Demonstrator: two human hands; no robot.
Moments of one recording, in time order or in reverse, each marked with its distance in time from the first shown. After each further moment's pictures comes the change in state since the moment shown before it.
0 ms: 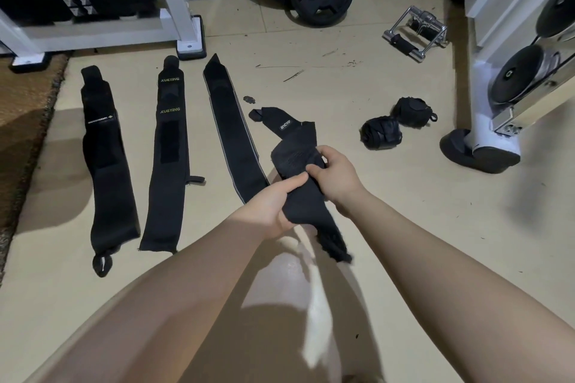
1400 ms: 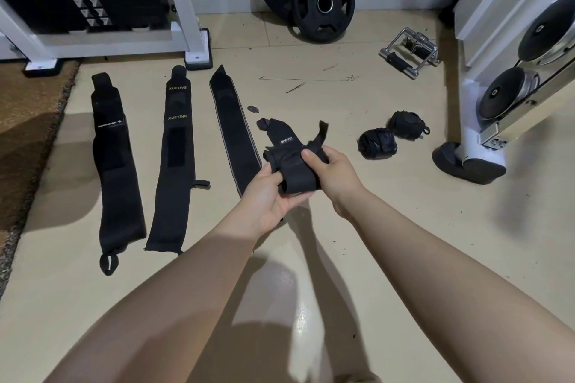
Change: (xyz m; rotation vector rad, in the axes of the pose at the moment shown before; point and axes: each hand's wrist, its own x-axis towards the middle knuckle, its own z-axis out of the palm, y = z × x) left_hand -0.028 0.019 0.003 -0.221 -0.039 0.290; right_hand -0.026 -0.036 0.009 0.242 0.004 -0.043
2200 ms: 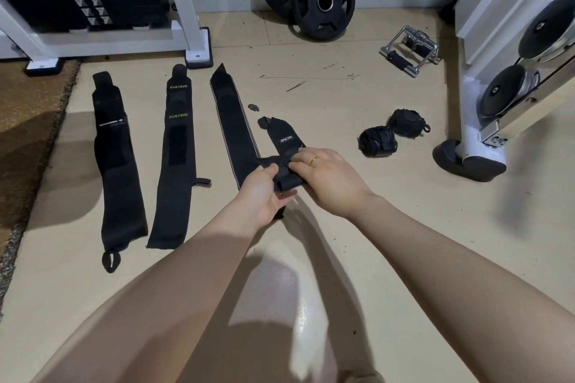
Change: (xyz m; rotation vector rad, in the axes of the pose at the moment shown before) left_hand 0.006 0.005 -0.004 0.140 0.221 -0.028; right_hand 0.004 0.009 -0.017 -1.395 -0.239 -0.849
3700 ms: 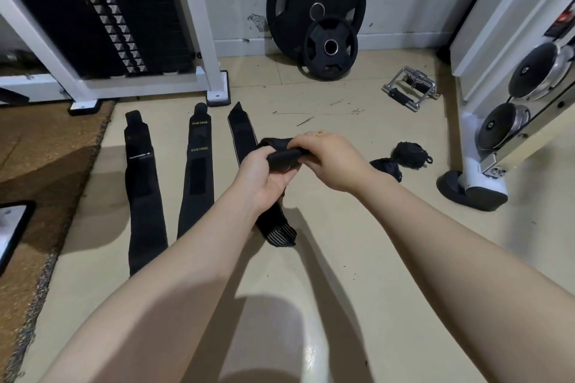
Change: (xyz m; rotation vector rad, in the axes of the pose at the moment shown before) left_hand -0.047 0.082 0.027 -0.216 -0.118 0.162; right_hand 0.047 -0.014 -0.096 0.310 0.090 0.109
